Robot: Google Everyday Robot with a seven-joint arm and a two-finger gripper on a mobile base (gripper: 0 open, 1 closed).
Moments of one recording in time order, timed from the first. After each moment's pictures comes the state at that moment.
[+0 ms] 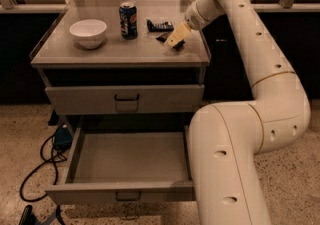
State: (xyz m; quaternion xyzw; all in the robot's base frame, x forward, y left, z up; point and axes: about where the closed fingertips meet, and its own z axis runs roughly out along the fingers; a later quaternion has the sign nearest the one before) arm 0.859 -0.102 0.857 -0.45 0.81 0.09 0.36
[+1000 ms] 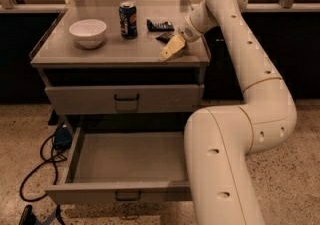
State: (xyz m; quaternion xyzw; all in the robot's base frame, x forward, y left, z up) arm 0.841 -0.074 0.806 -0.48 0.81 0.15 0.31
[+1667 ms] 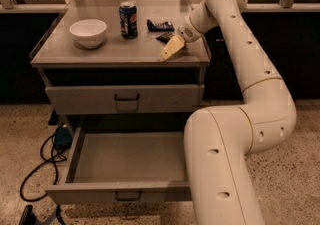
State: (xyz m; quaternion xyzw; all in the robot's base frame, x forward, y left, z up) arm 0.840 -0.074 0.805 -0.48 0.81 0.15 0.31
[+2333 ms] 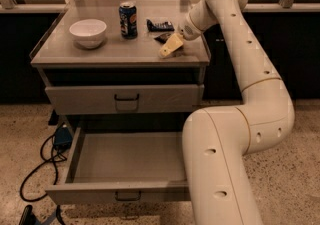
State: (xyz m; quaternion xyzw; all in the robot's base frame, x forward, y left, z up) arm 0.839 -0.073 0.812 -0.48 0.81 0.15 0.31
